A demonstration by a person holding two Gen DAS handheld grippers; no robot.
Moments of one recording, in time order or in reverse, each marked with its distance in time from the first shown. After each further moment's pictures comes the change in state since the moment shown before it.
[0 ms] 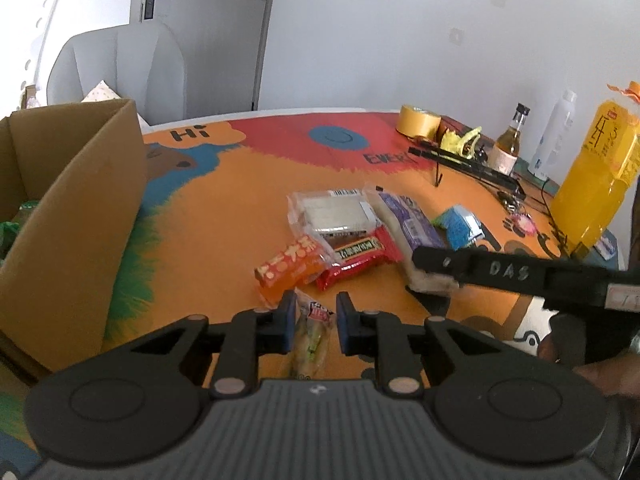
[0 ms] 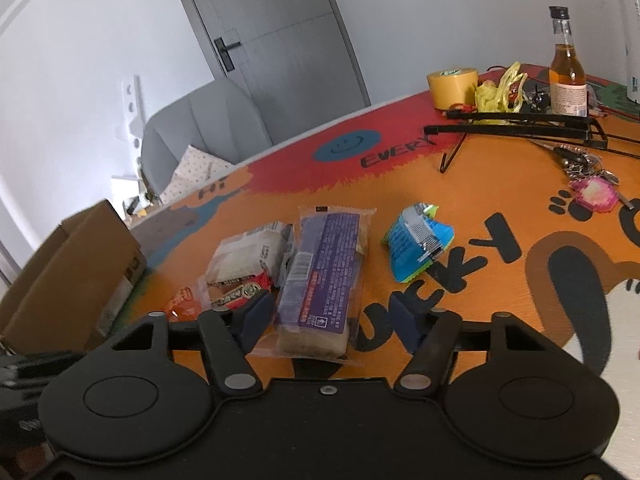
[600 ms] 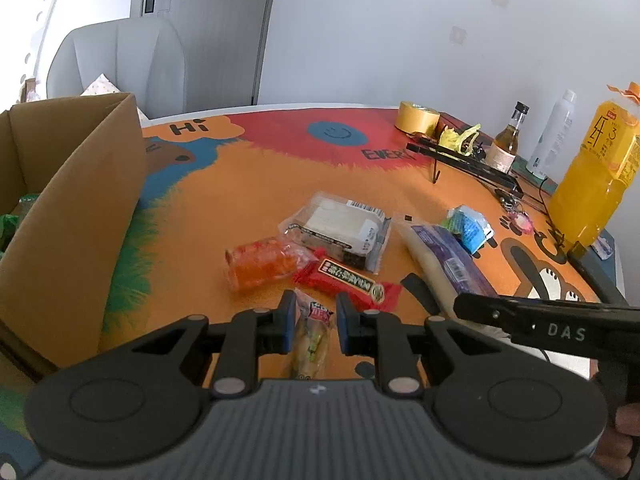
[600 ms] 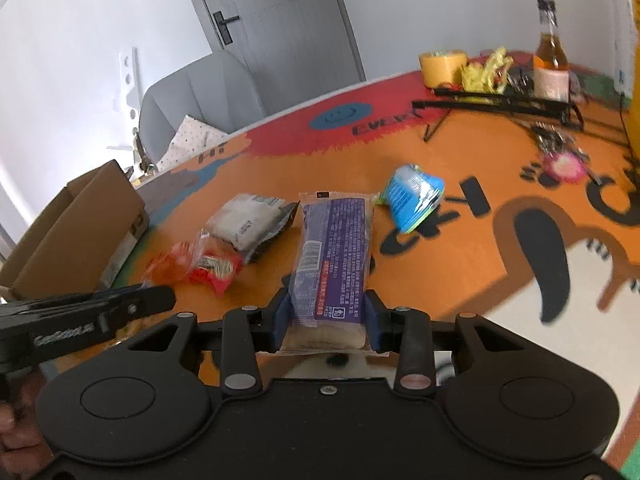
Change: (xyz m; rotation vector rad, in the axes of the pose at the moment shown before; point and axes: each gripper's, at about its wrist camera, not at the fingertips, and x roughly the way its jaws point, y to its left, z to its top) left arm 0.000 -0.003 0.000 -0.008 0.021 -0.007; right arm -0.041 -0.002 -0.016 -0.017 0.074 -0.028
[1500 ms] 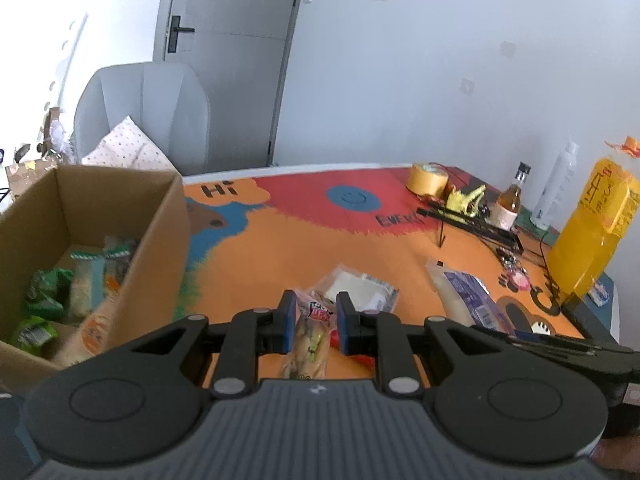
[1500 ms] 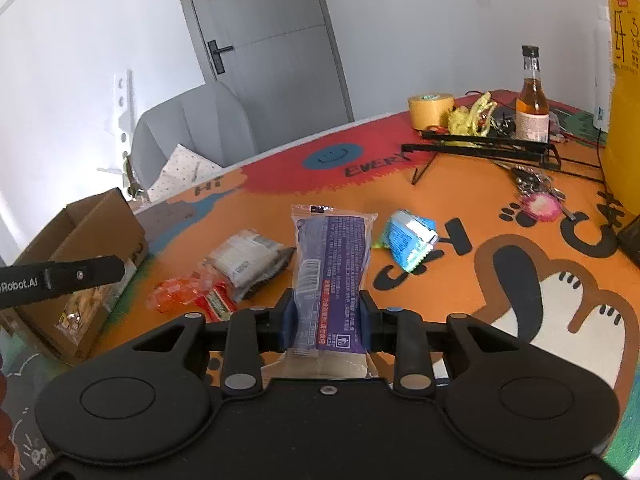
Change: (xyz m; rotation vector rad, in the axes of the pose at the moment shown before) left arm -0.049 0.008 0.026 -0.029 -0.143 0.045; right arm -0.018 0.018 0.006 -0.036 -0.125 -0.058
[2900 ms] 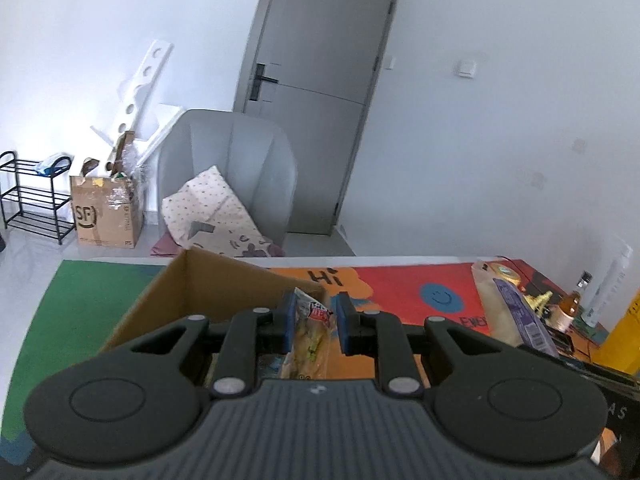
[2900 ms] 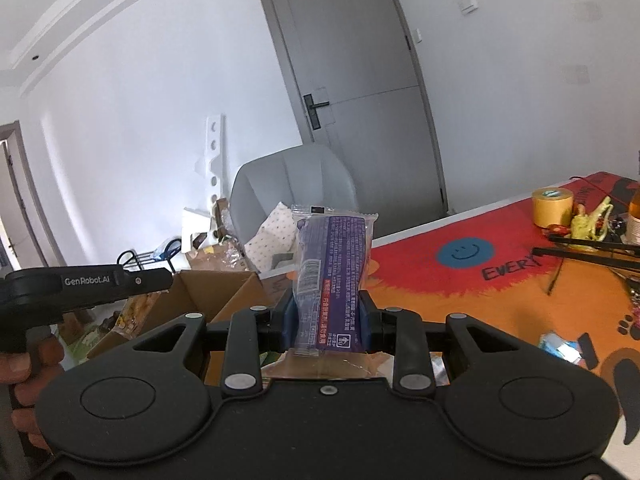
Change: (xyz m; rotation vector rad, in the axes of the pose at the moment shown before) left arm -0.041 0.095 0.057 -0.150 -0.171 0.157; right arm -0.005 0.091 0.055 -0.103 -0.162 0.236
